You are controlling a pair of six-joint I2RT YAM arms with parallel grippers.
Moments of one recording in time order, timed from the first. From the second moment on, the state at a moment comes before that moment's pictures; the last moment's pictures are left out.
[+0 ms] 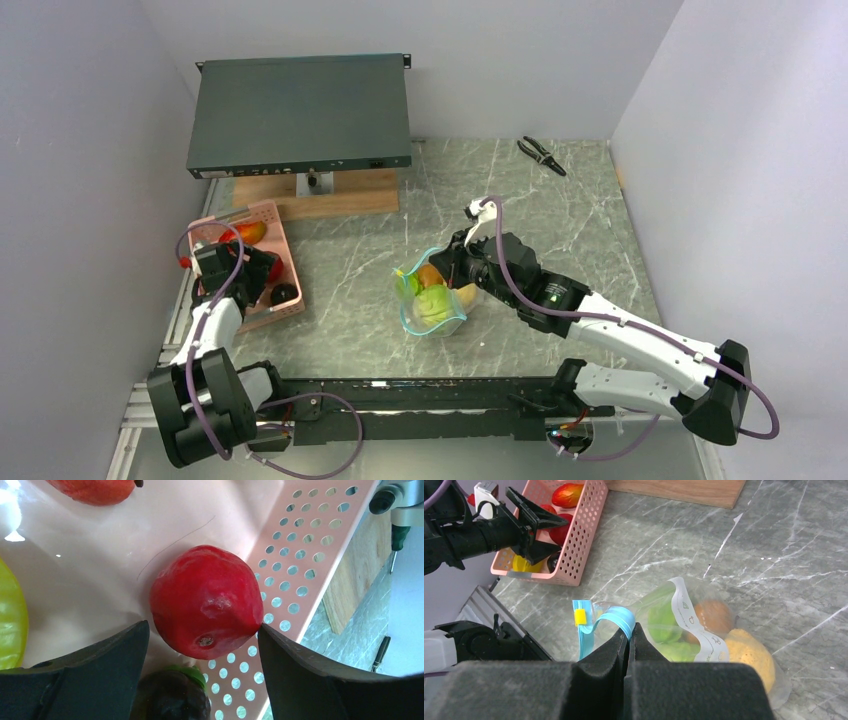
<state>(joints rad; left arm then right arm) 0.36 1.08 0.43 -0.09 0.13 -0.85 0.96 0.99 0.84 -0.15 0.20 0.49</state>
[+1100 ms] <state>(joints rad) -0.23 0.64 0.58 -0.39 0.13 -0.61 0.96 1.00 0.82 -0.12 0.17 0.49</state>
